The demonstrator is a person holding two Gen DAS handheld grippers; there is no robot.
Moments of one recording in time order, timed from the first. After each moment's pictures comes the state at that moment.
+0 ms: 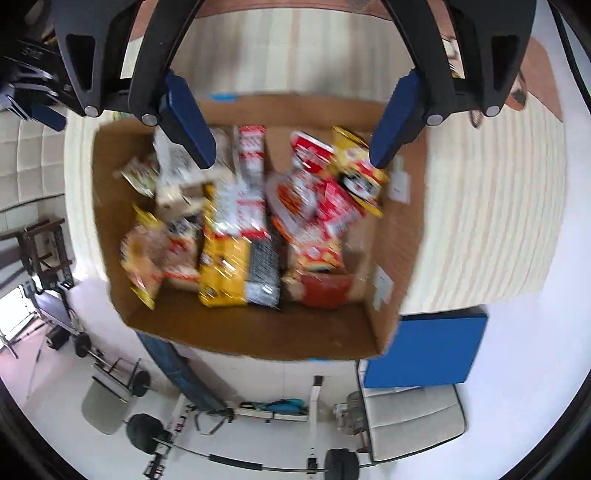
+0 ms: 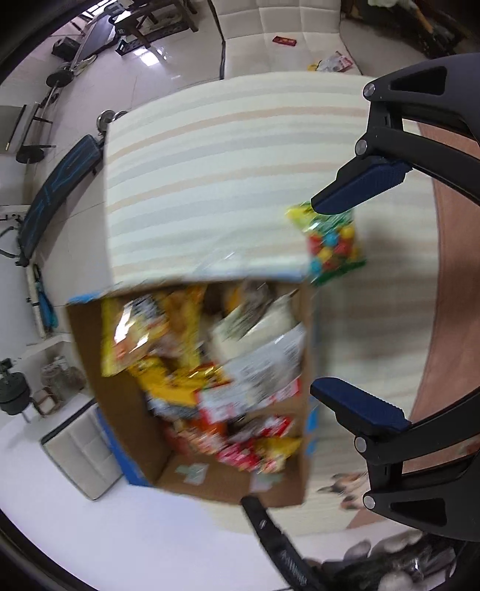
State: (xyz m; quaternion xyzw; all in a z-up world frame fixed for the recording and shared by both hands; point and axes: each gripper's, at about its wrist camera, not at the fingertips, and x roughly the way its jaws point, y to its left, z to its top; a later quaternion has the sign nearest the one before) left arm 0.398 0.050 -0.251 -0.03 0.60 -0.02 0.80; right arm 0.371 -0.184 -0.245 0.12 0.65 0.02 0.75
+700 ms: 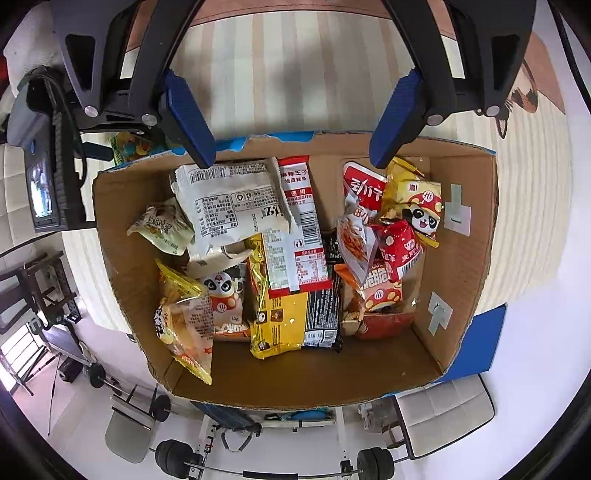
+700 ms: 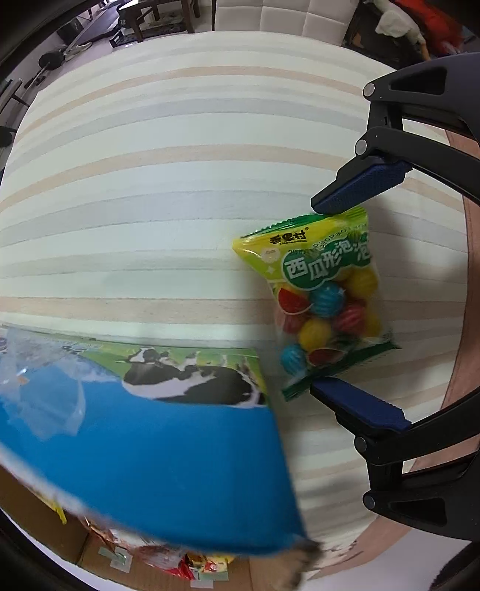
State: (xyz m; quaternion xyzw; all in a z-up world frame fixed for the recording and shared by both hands) left arm 0.371 -0.009 -0.286 0.01 0.61 -0.04 0.79; right arm 0.369 -0.209 -0.383 0.05 0.73 0.02 0.68
